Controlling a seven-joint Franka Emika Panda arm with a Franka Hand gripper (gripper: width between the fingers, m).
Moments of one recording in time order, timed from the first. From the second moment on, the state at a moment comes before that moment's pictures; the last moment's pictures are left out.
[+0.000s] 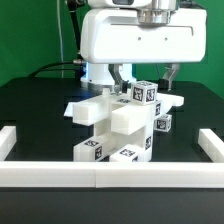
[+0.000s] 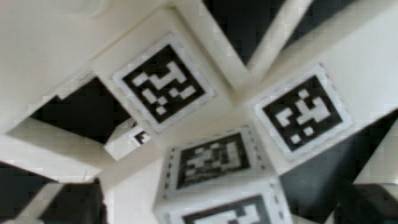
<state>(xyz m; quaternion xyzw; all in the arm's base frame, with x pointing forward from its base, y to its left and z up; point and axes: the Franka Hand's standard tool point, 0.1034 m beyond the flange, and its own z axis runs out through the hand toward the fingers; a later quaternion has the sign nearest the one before) 0.581 0.019 0.119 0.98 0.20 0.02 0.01</state>
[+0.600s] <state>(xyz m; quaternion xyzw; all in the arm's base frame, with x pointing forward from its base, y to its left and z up) 0.580 0.019 0.119 0.98 0.18 0.02 0.01</state>
